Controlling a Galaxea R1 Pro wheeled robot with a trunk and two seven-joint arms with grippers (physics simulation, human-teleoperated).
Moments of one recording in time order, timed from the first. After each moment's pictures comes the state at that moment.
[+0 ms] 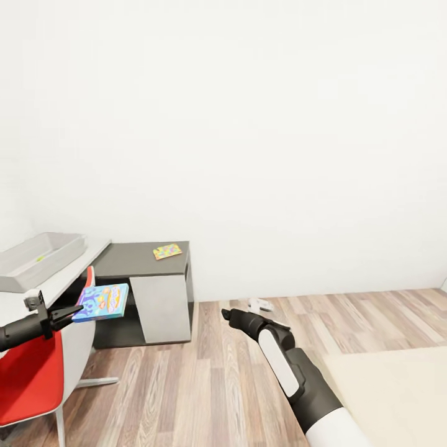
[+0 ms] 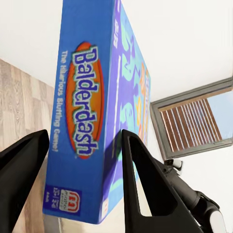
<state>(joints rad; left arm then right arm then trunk) -0.69 0.58 0.42 -0.54 0.23 0.96 -1.39 -0.52 0.14 0.30 -1.14 -0.60 0.55 -0.25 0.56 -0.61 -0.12</state>
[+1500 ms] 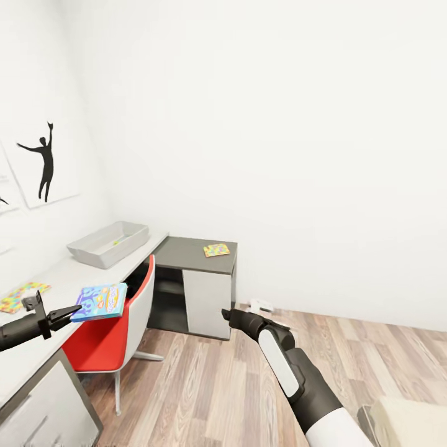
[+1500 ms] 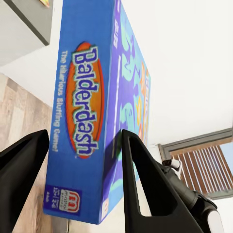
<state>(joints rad) -0.68 0.58 0.42 -0.54 0.22 0.96 -1.40 -0.52 0.14 0.30 -1.14 -0.60 0.55 -0.25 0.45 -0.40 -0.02</state>
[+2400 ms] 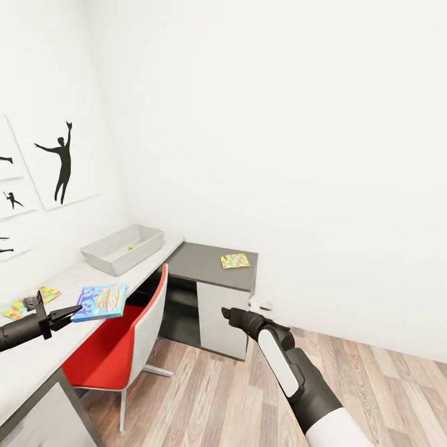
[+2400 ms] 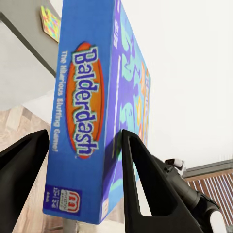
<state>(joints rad) -0.68 0.58 0.42 -0.54 0.22 0.96 -1.39 -0.52 0.14 0.30 -1.14 -0.60 0.53 -0.25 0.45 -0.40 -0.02</state>
